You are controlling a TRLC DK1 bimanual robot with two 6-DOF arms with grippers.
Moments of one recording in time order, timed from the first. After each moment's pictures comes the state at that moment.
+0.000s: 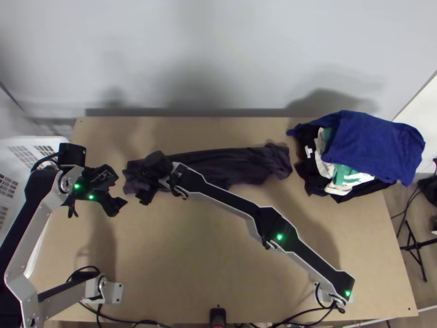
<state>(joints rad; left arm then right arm) 0.05 1.24 1.09 -1.03 0.24 0.86 1.05 2.56 2.38 -0.36 -0.09 -0.18</state>
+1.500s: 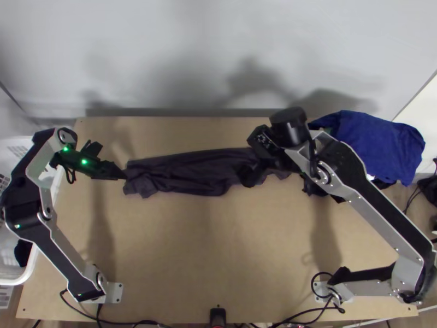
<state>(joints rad) 0.33 2.00 1.58 -1.34 0.67 0.65 0.72 1.49 1.68 -0.88 -0.09 -0.21</state>
